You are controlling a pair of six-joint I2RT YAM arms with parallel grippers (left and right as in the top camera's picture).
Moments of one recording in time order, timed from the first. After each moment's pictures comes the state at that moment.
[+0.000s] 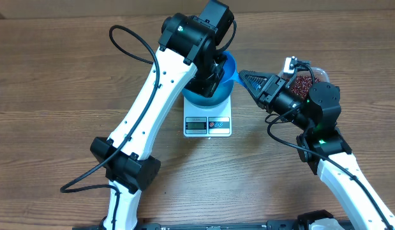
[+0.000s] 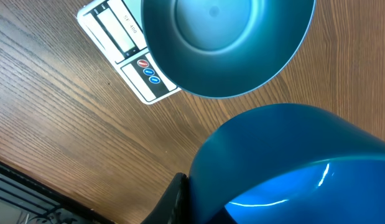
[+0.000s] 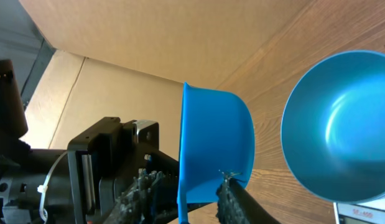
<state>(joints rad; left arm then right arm) -0.58 2.13 2.46 -1.65 0.12 -1.67 0.20 1.20 0.71 0.35 -0.64 1.20</state>
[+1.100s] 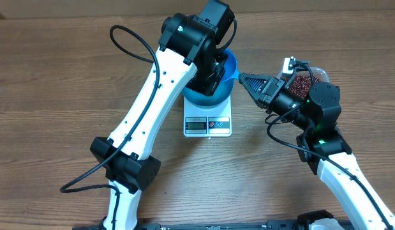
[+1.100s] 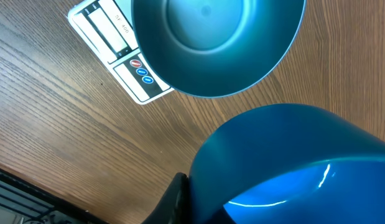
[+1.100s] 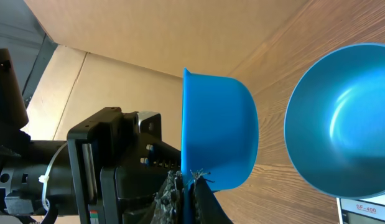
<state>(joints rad) -0.58 2.13 2.46 -1.62 0.12 -1.67 0.20 1.20 0.71 0.35 -0.67 1.20</state>
